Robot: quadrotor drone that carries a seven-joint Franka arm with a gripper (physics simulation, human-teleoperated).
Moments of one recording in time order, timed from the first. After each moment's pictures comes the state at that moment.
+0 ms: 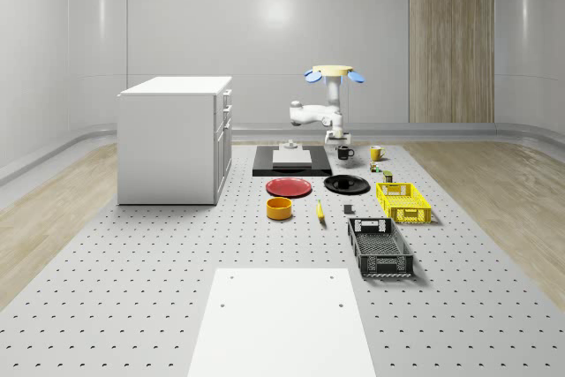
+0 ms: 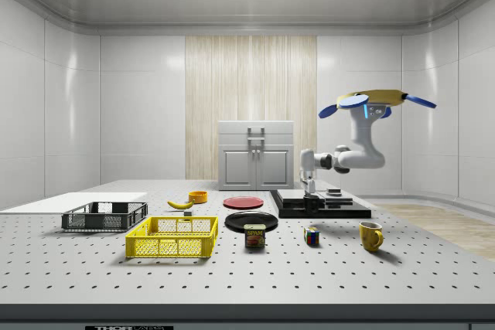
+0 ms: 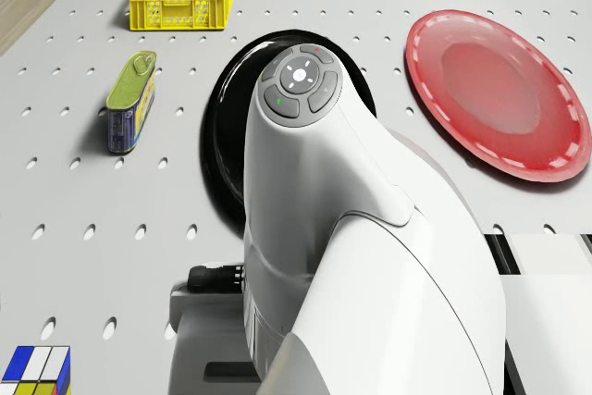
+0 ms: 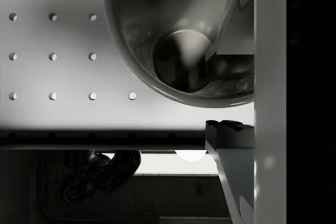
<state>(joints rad) -1.23 -1.52 1.52 -2.82 -1.63 1.54 1.69</state>
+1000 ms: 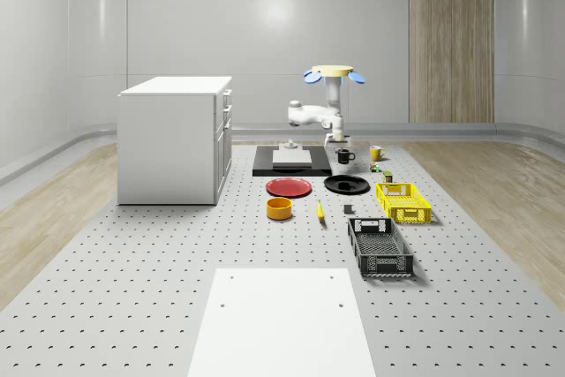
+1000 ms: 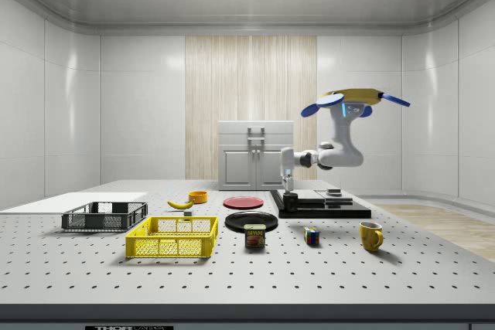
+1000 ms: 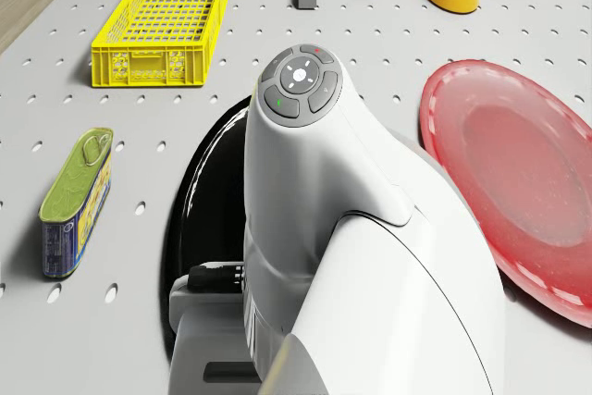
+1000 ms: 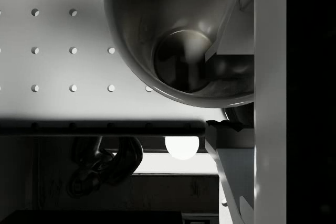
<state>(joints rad) -1.23 -1.57 1.53 -2.81 -1.61 1.58 1.69</state>
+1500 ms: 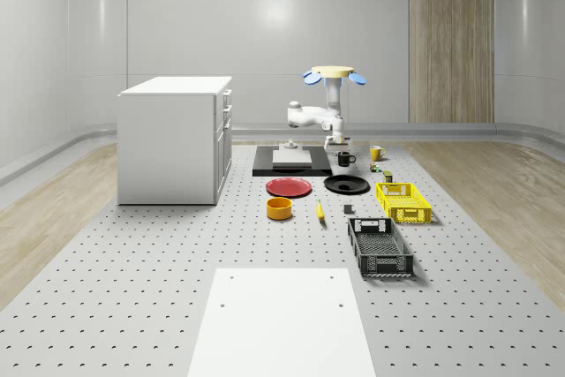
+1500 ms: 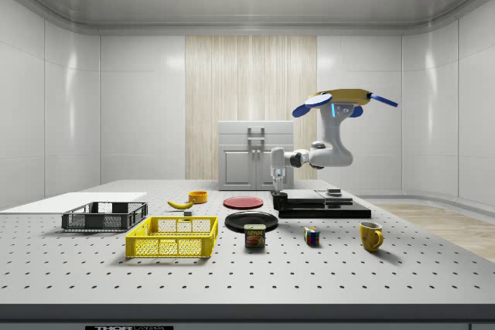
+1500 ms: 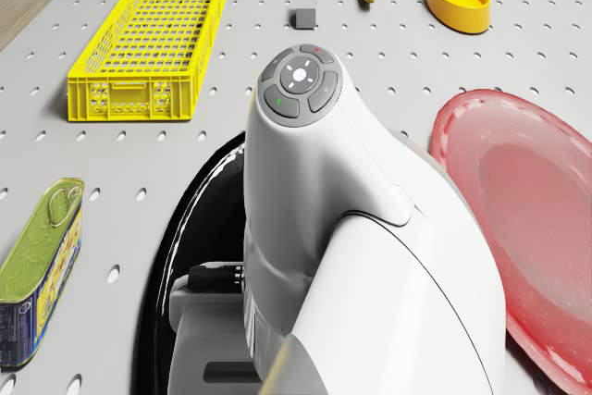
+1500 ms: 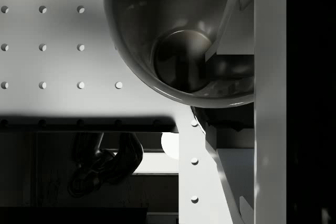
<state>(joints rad) -1.24 -1.58 1.53 -2.81 -1.61 1.60 1.69</state>
